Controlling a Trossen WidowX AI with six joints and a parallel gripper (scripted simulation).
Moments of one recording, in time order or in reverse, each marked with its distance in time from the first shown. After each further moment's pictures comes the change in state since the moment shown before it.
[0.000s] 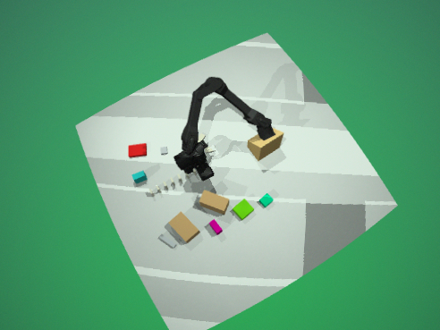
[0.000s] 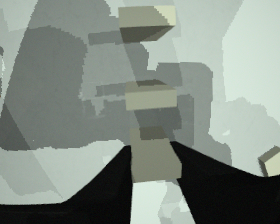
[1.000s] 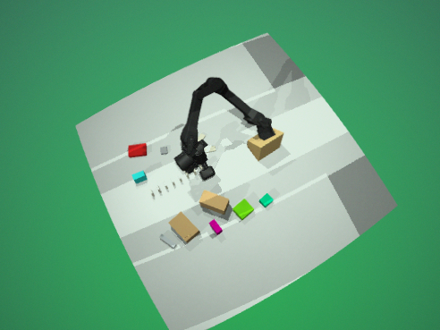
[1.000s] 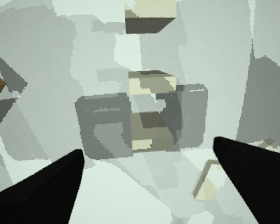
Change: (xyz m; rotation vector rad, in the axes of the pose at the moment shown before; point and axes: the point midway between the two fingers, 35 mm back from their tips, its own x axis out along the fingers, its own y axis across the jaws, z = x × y) arm -0.011 0.001 -0.004 -0.016 0.026 -0.006
